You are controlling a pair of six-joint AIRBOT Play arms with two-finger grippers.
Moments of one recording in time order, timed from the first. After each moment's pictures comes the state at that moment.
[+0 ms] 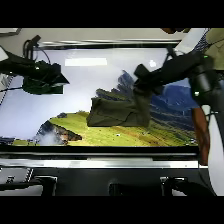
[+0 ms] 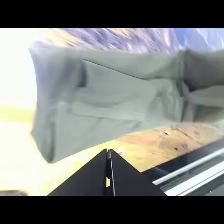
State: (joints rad) left arm -0.05 -1.49 1.80 0.99 -1.50 -1.68; right arm 0.27 -1.40 1.62 2.01 -1.21 -0.97
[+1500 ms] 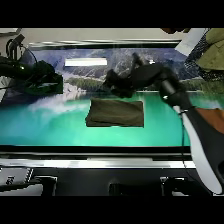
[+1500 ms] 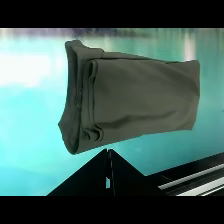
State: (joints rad) left arm 0.03 -1.46 1.80 1.03 -1.54 -1.68; right arm 0.37 -1.48 1.62 2.20 -1.05 -1.07
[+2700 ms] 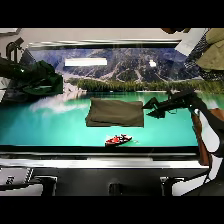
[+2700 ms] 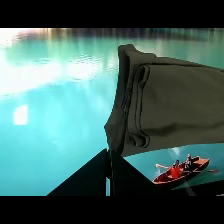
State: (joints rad) left arm 0.03 -1.47 1.80 1.19 -1.54 -1.67; right arm -0.14 -1.76 1.25 2.45 -1.22 -1.76
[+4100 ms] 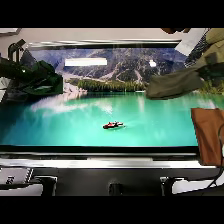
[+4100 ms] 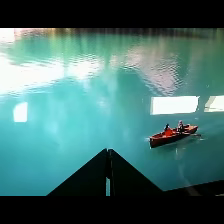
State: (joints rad) left arm 0.03 -1.48 1.80 1.19 -1.55 -1.67; right arm -0.46 -1.65 1.88 2.11 -1.24 -1.07
